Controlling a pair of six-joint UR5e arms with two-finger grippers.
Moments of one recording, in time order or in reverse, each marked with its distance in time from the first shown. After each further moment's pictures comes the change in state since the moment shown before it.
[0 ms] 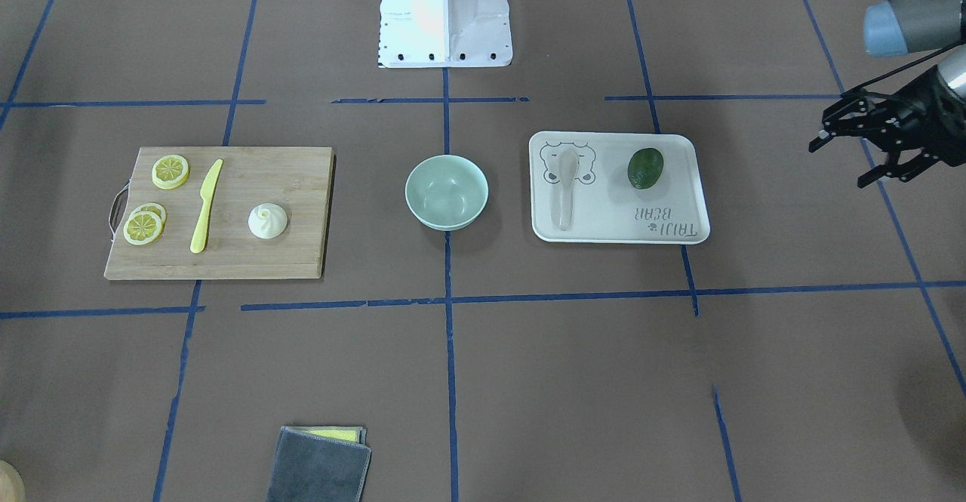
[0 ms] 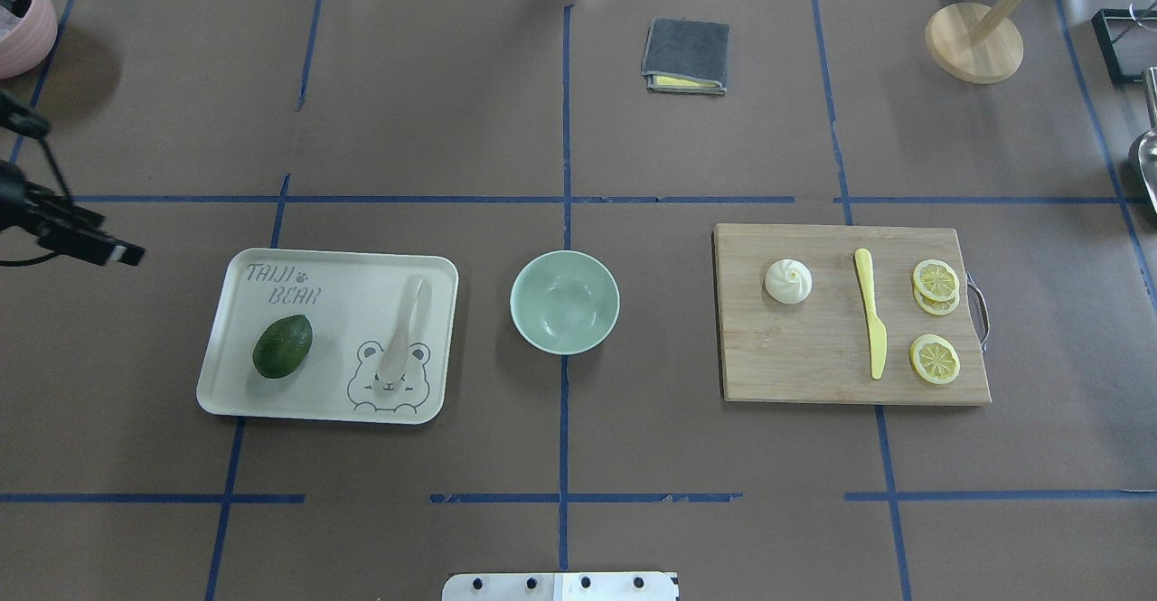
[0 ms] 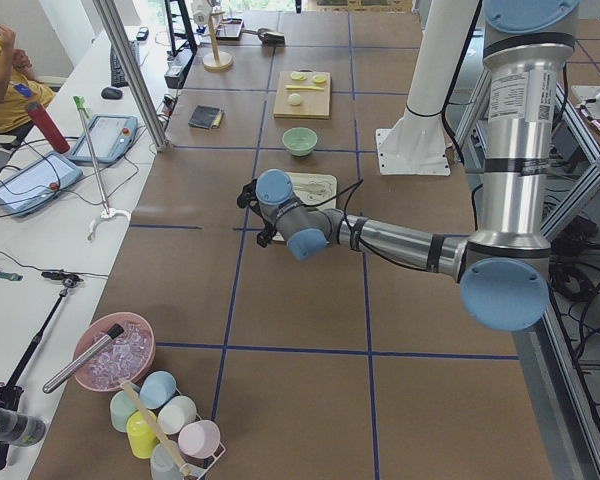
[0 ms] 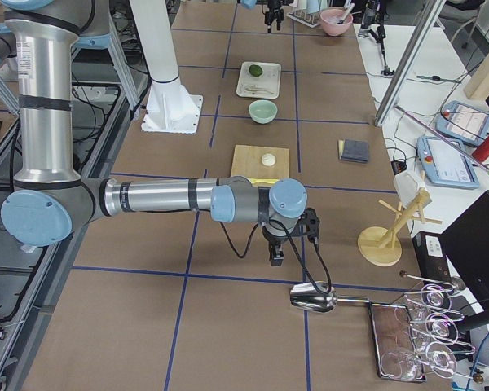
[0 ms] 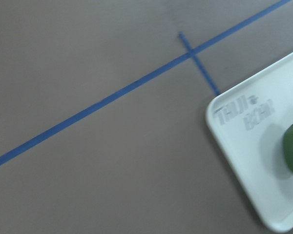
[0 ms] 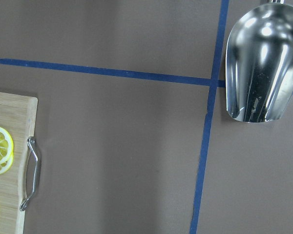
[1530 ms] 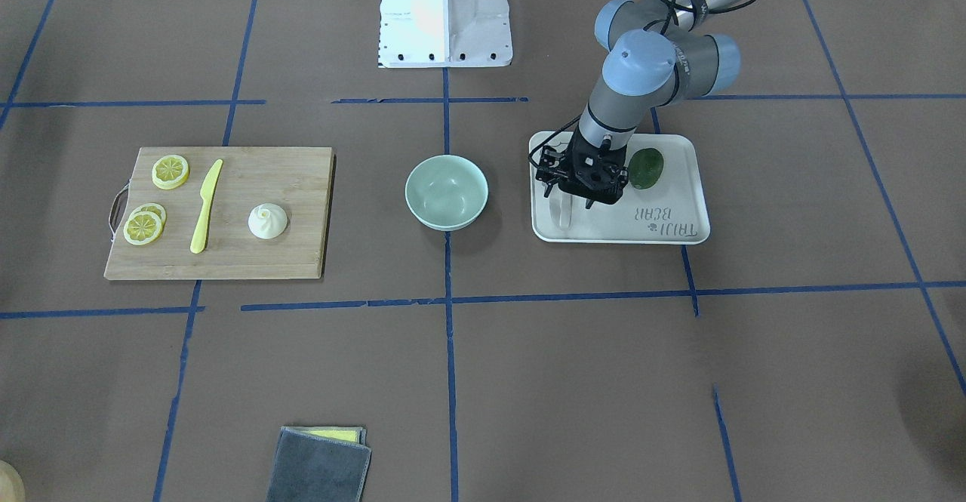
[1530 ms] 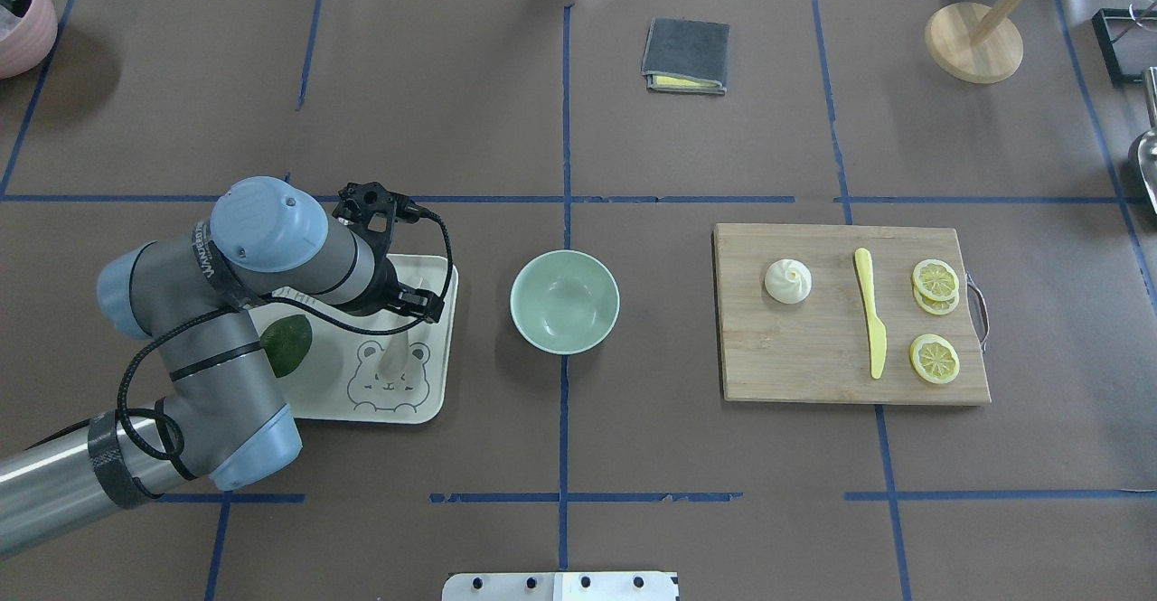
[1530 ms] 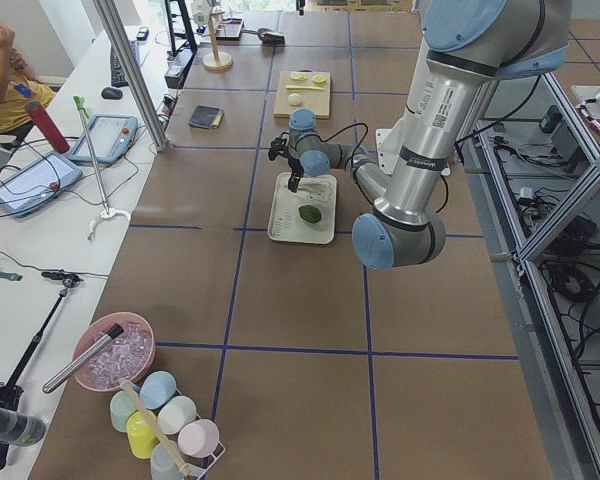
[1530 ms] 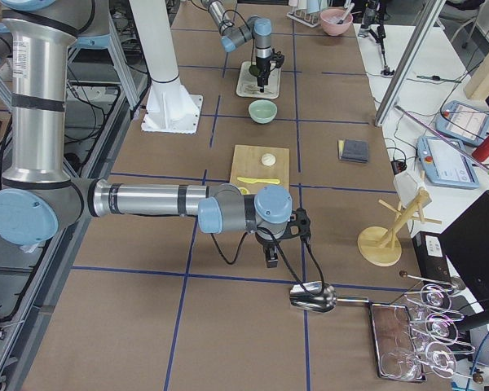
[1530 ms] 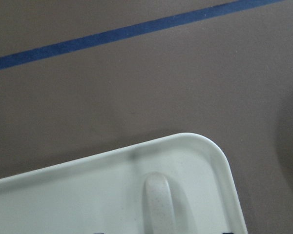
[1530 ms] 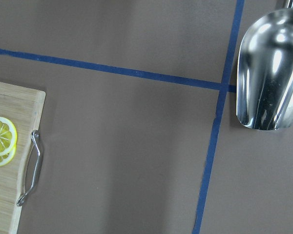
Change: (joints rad) left arm 0.466 -0.391 0.056 0.388 0.481 -0.497; right arm -0.008 -0.055 0.000 0.157 0.019 0.022
